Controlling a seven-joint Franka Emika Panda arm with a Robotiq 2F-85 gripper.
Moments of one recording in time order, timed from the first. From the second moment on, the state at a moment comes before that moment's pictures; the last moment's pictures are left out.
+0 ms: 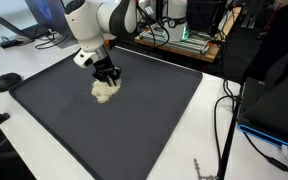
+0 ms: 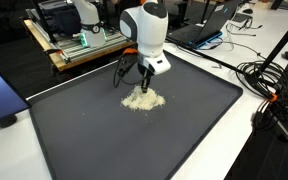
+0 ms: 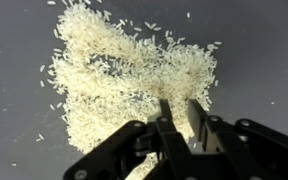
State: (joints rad) arm -0.19 0.60 0.10 -1.93 -0.10 2.43 -0.69
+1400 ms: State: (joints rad) arm 0.15 0.45 -0.04 -2.10 -0.60 2.45 -0.21
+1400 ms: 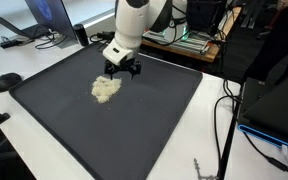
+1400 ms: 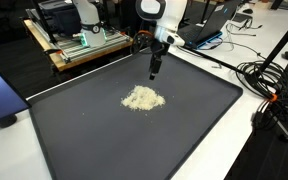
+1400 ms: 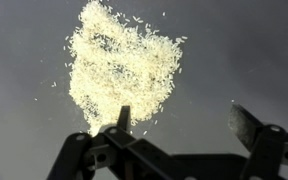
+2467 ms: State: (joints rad) arm 0.27 0.64 0.08 -1.84 -0.74 2.04 -0.30
